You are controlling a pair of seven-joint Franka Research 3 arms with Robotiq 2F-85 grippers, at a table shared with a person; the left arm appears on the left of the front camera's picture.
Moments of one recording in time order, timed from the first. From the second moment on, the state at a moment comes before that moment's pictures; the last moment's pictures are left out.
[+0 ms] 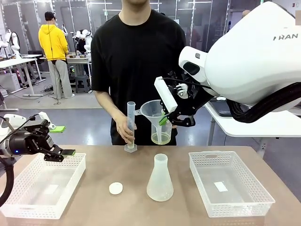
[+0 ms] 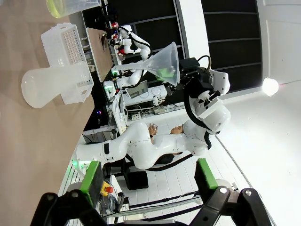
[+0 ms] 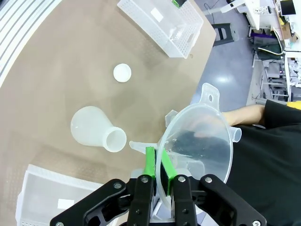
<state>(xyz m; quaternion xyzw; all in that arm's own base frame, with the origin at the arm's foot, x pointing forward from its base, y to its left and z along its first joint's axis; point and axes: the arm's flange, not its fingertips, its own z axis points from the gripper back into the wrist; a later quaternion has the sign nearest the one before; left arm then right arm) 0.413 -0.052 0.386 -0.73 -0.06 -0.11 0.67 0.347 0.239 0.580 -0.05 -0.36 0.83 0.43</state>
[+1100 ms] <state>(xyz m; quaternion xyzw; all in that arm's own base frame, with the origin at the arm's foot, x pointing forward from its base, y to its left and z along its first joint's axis) 0.413 -0.052 0.386 -0.73 -0.06 -0.11 0.67 0.358 0.233 0.537 -0.02 -0.37 0.82 0.44</state>
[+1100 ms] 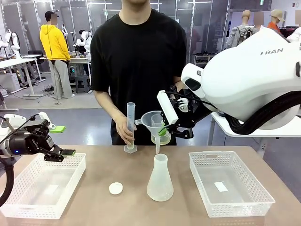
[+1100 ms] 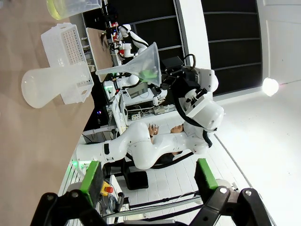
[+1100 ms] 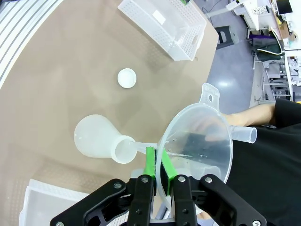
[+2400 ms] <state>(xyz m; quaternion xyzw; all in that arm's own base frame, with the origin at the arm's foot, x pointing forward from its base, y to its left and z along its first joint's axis) 0.413 -0.052 0.386 -0.73 -0.06 -0.11 0.67 0.377 0.221 0.498 0.00 -0.37 0.81 0.46</state>
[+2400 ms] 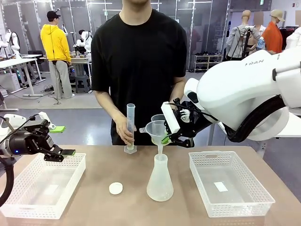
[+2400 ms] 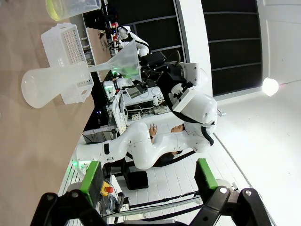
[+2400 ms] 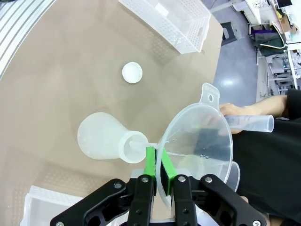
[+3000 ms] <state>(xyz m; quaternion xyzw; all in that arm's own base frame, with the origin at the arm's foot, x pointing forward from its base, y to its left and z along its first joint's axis) 0.413 -0.052 0.386 -0.73 -0.06 -0.11 0.67 0.387 0.224 0.467 0.02 -0.36 0.80 0.47</state>
